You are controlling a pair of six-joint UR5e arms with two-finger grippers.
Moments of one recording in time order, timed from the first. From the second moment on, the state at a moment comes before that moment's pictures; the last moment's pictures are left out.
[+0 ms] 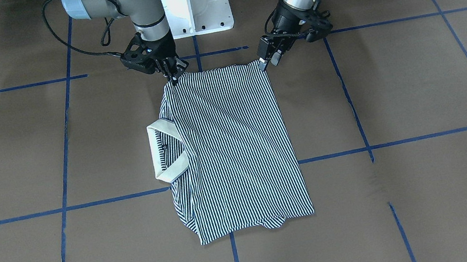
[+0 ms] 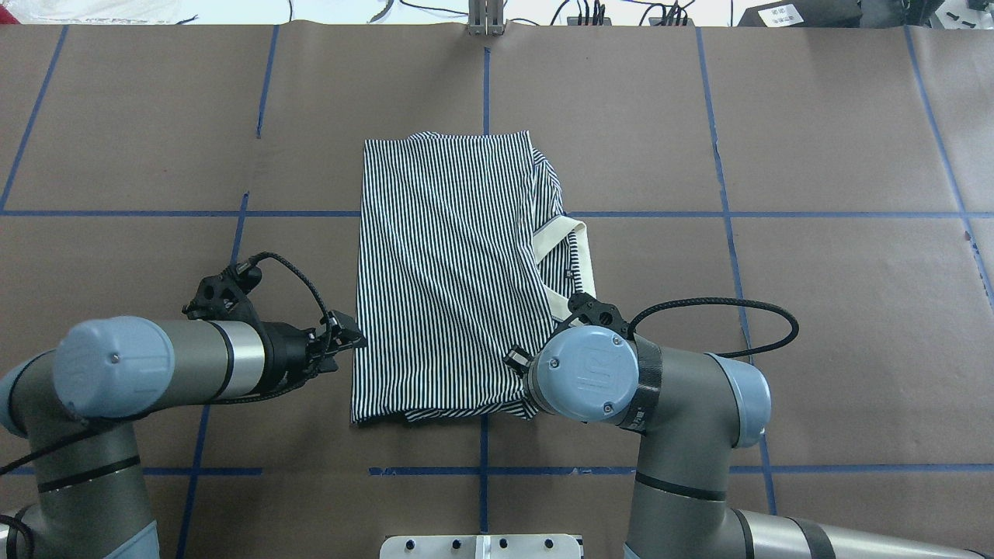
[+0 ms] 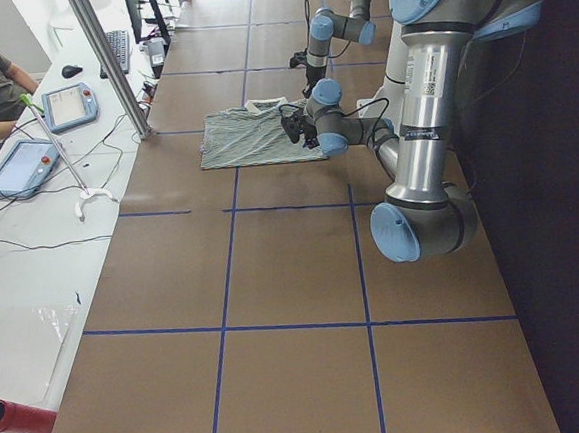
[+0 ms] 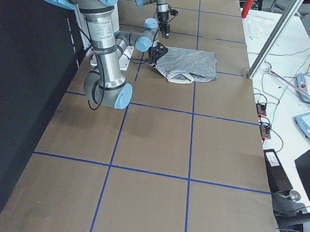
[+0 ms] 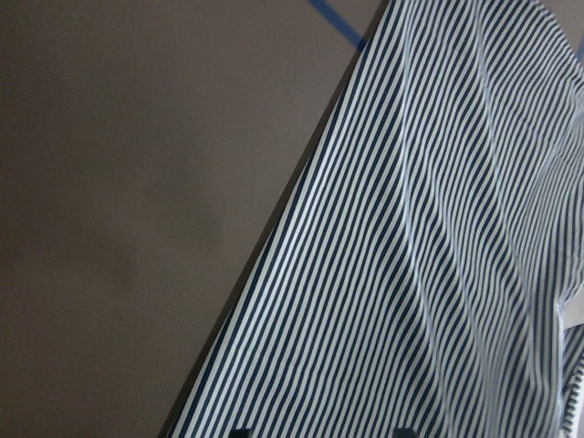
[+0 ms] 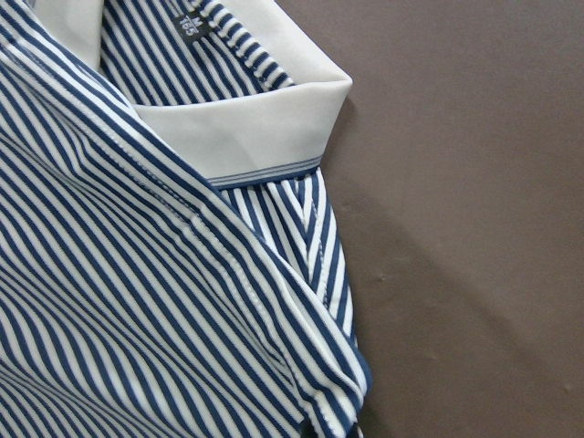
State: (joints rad) left arm -0.35 -1.75 -1.96 -2.18 -1.62 -1.94; right arm 0.28 -1.04 1.85 -1.56 1.64 2.03
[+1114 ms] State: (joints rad) left arm -0.22 -1.76 -1.93 -2.08 -1.56 -1.95; right arm 0.28 -1.04 1.85 -1.56 1.65 2.02
